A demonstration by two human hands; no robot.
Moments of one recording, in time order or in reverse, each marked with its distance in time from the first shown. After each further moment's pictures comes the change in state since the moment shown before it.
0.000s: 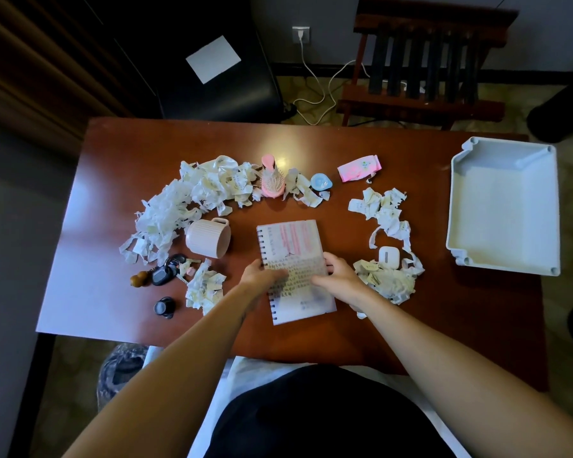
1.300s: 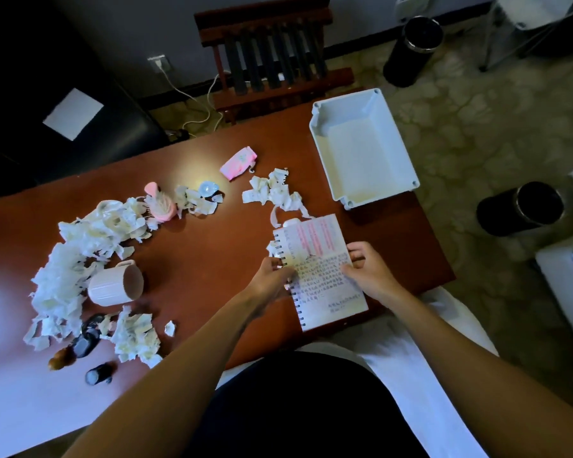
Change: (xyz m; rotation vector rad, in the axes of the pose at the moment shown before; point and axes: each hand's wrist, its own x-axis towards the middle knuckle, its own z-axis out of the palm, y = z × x) left_hand -0.060 -0.009 0.154 0.243 -0.476 0.092; right_hand -0.137 0.119 -0.114 0.180 0.550 0.037
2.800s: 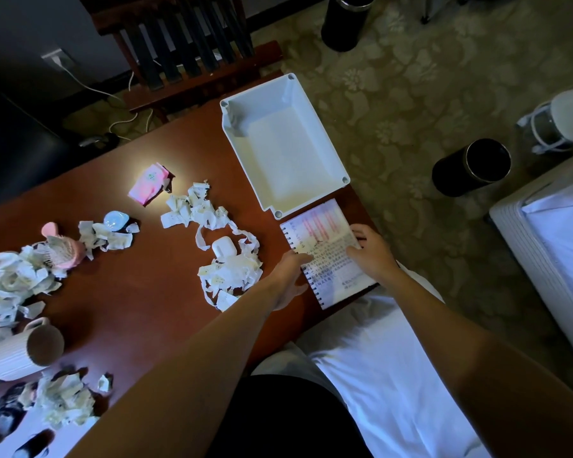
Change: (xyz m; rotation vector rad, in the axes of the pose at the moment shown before) left_hand 0.077 0.040 0.171 -0.022 -0.153 -0.243; right_hand 0.060 0.070 -0.129 0.017 0.164 0.156
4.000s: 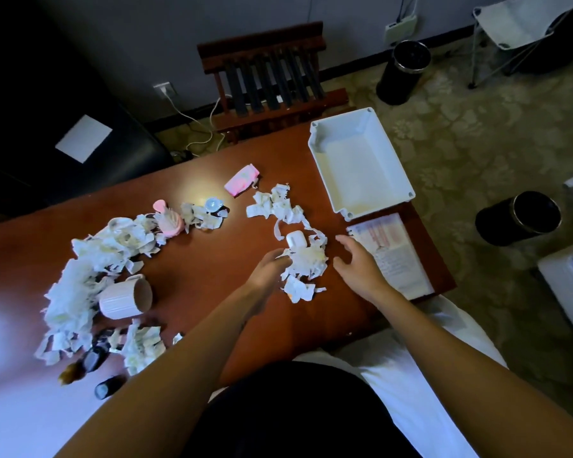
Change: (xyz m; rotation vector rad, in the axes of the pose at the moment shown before) left_hand -0.115 -0.025 -0.155 0.147 0.182 0.300; right_hand -0.096 -0.082 0.131 -0.127 -0.058 -0.295
